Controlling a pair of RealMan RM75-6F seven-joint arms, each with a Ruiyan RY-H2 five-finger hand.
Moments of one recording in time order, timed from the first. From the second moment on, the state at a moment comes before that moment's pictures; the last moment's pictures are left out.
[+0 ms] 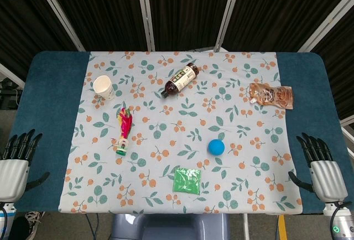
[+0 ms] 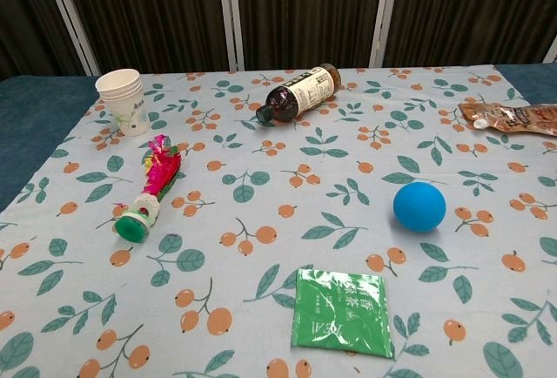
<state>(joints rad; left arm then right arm) -0.04 -1.17 -0.01 -1.73 1.58 1.56 0.25 0.07 -1.13 0.04 -1.61 -1.57 1.51 0.05</state>
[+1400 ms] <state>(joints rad) -0.24 -1.17 -0.12 -1.64 1.53 1.32 0.22 0.07 -1.12 0.03 -1.62 -1.57 1.51 0.06</state>
